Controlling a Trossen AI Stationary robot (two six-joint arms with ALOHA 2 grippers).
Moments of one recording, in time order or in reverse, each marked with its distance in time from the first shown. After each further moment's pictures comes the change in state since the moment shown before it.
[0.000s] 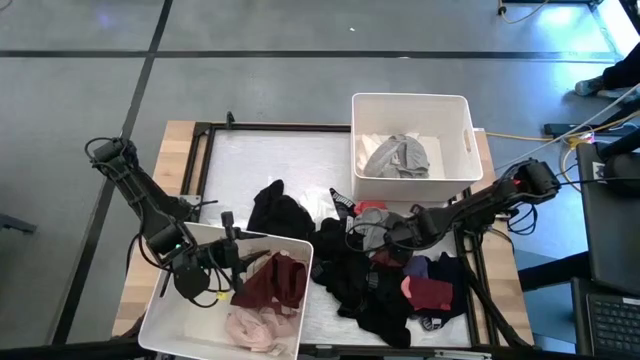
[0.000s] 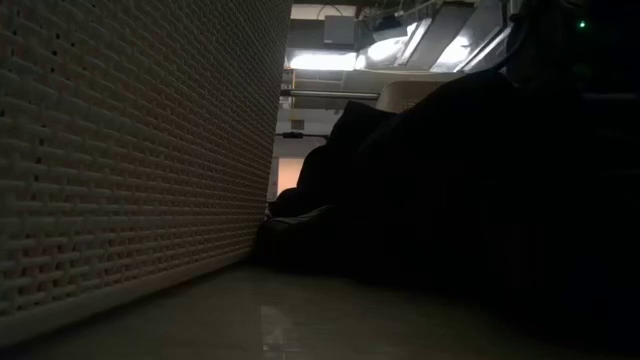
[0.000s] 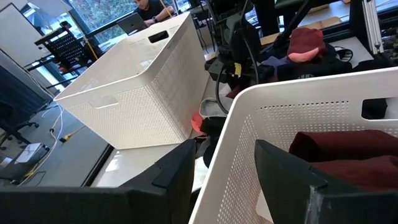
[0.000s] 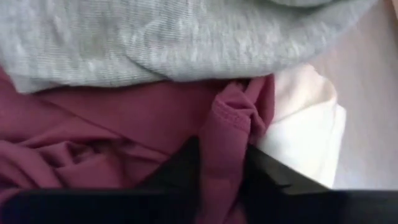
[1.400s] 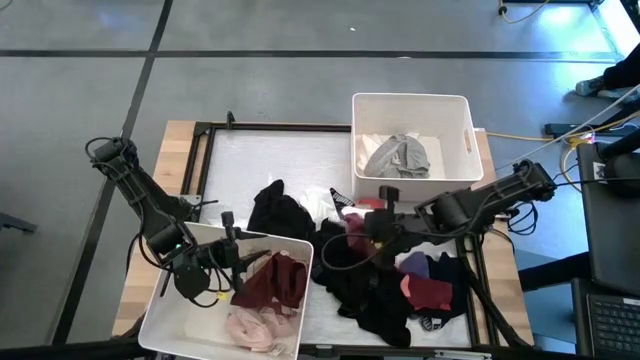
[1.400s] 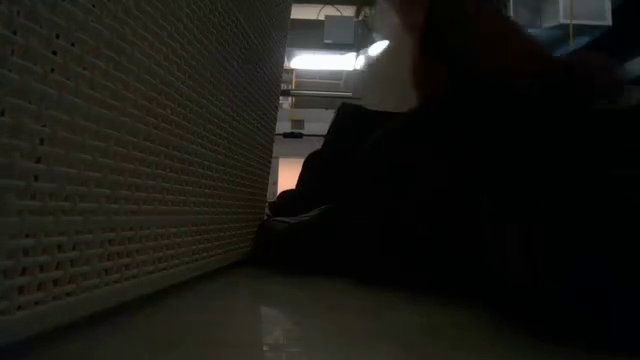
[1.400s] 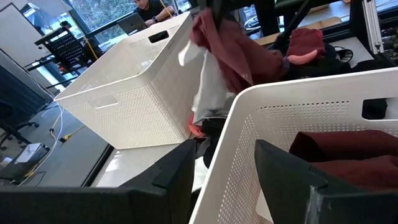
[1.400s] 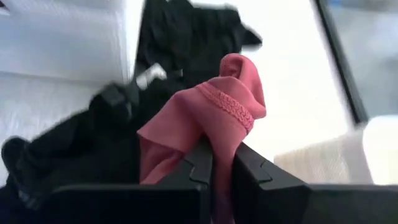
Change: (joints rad) left arm 0.000 0.000 0.000 0.000 0.000 0.000; right arm 0.100 0.008 0.872 -0.284 0.299 -0.541
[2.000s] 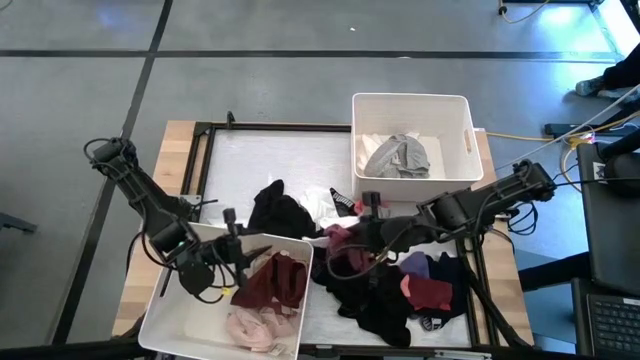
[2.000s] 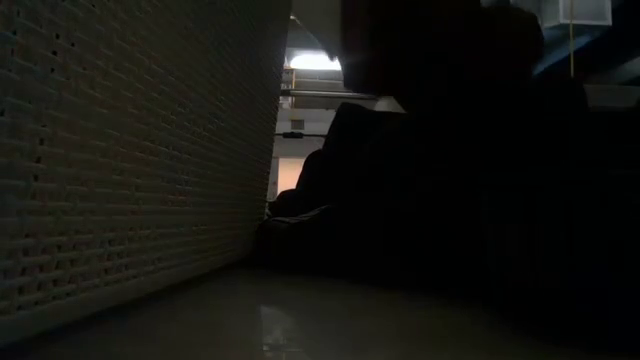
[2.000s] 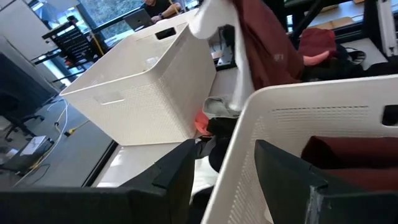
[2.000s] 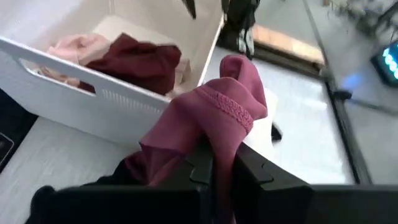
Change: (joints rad) left arm 0.034 0.000 0.000 0.004 0.002 -0.010; right arm -0.002 0.002 -0.004 0.316 -0.087 -0.301
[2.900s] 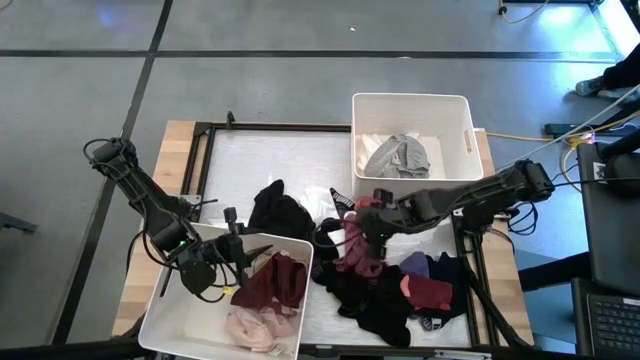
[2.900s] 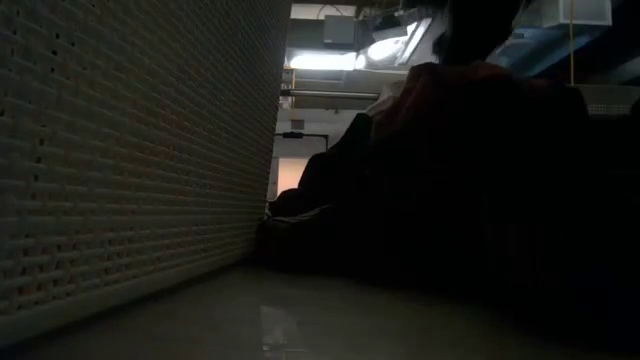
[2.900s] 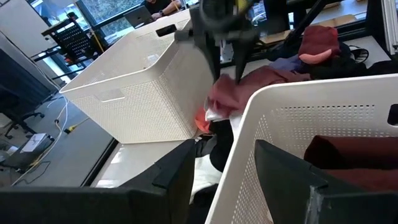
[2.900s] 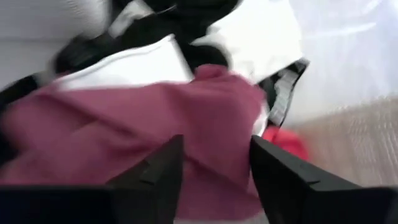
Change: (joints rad) left arm 0.011 0.000 0.000 -0.004 0.011 -0.001; right arm -0.146 0.003 -0.275 -0.160 -0.131 0.380
